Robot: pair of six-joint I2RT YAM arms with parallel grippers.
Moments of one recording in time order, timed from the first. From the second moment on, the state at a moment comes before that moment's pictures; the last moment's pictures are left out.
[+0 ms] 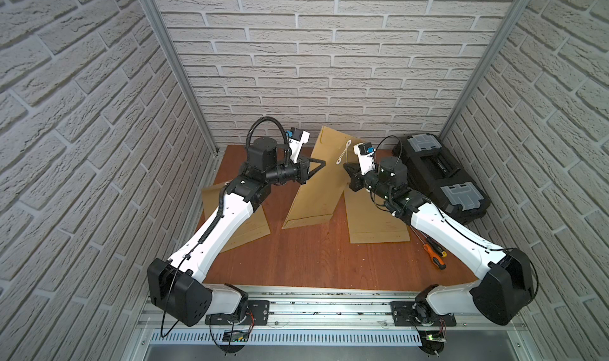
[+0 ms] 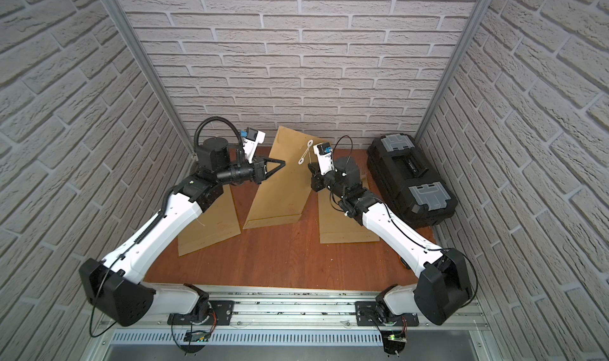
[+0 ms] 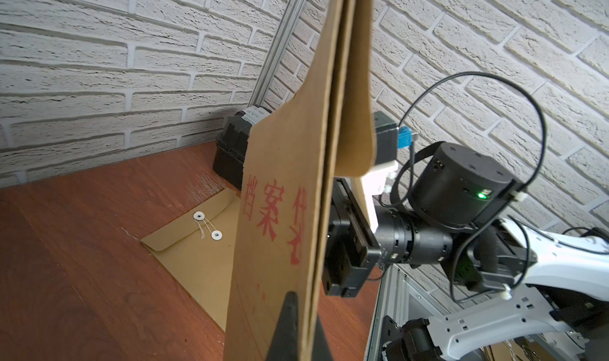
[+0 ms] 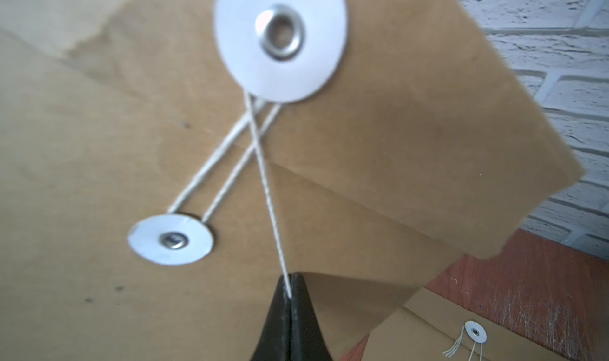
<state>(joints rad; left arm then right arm) -0.45 1.35 1.34 -0.20 0.71 -0.35 0.46 1.38 1.13 -0.02 -0.11 0.09</state>
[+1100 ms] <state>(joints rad) -0.39 1.35 1.30 -0.19 0.78 -0.35 0.31 1.45 1.62 -0.61 -0.17 0.01</state>
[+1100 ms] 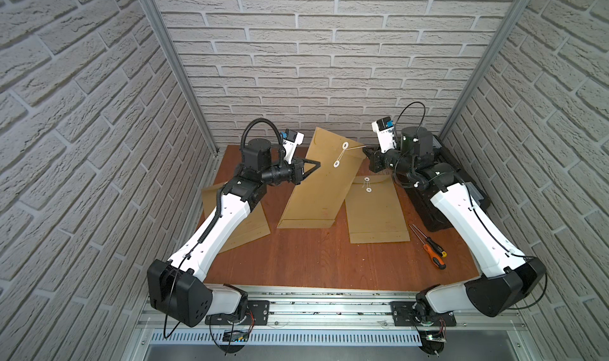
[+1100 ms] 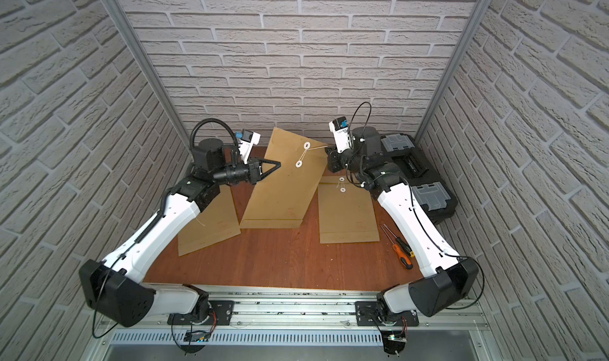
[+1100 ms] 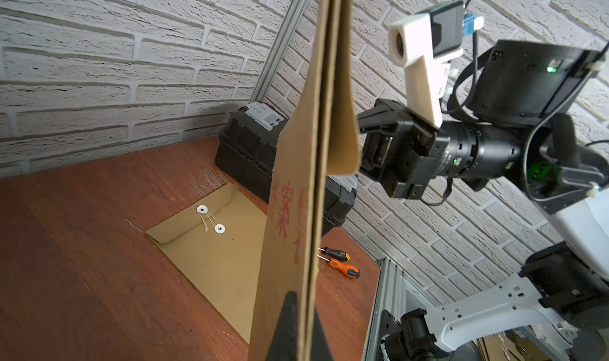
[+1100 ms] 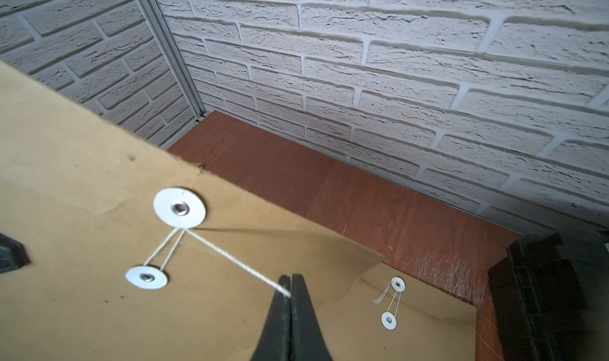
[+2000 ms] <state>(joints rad) -0.42 1.36 1.26 -0.26 0.77 -0.25 0.33 1.70 2.05 -0.98 -0.18 0.01</state>
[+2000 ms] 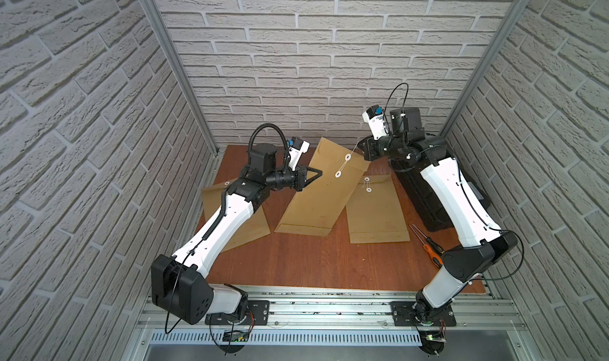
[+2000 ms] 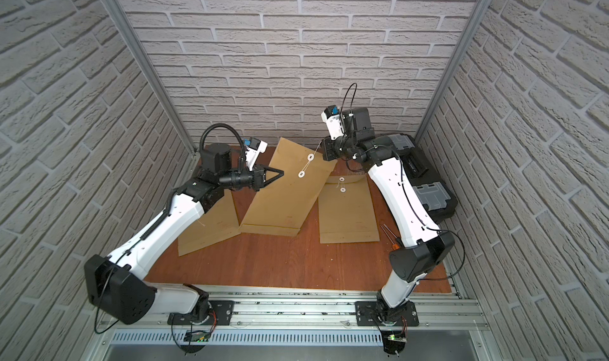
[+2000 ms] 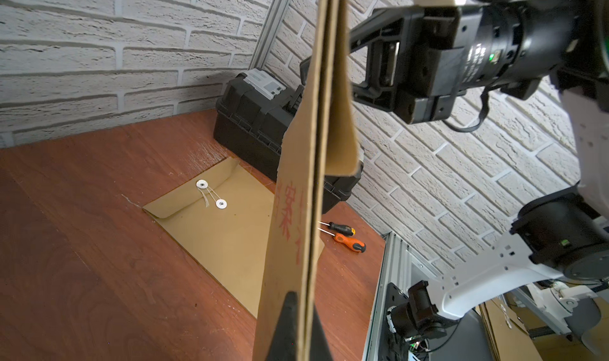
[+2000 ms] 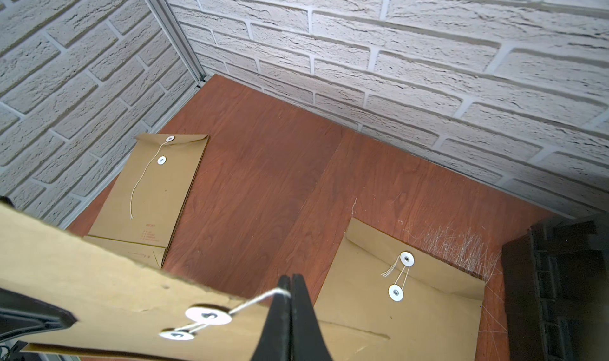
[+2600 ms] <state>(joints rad) -0.43 1.36 1.27 -0.36 0.68 -0.17 0.39 1.76 2.16 -1.23 -0.12 -0.07</state>
